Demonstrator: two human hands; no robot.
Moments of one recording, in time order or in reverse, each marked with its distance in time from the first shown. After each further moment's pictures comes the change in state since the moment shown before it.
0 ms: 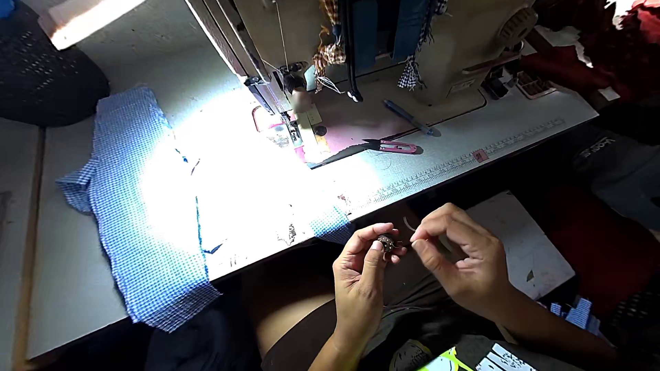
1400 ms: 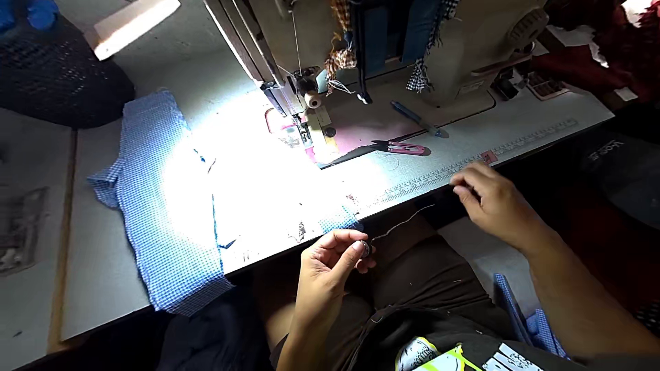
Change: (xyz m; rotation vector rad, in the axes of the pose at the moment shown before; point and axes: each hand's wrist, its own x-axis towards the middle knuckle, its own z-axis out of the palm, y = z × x) left_hand 0.011 0.043 -0.047 0.246 -0.055 -0.093; right_hand 0.040 0.070 -0.070 -0.624 -0.254 0.045
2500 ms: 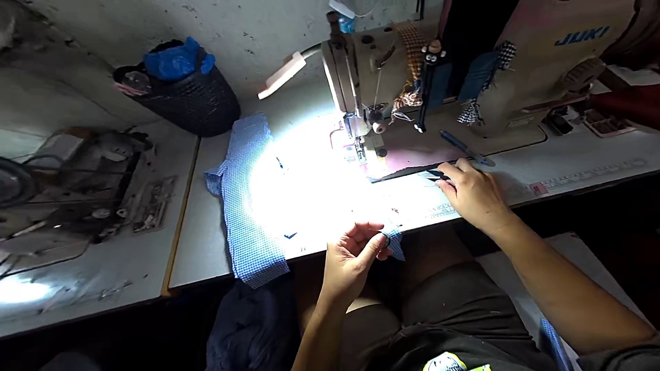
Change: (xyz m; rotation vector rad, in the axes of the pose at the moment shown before) left_hand 0.010 0.025 -0.020 0.209 0.098 0.116; right_hand 0.088 -0.037 0.054 -0.228 0.008 0.038
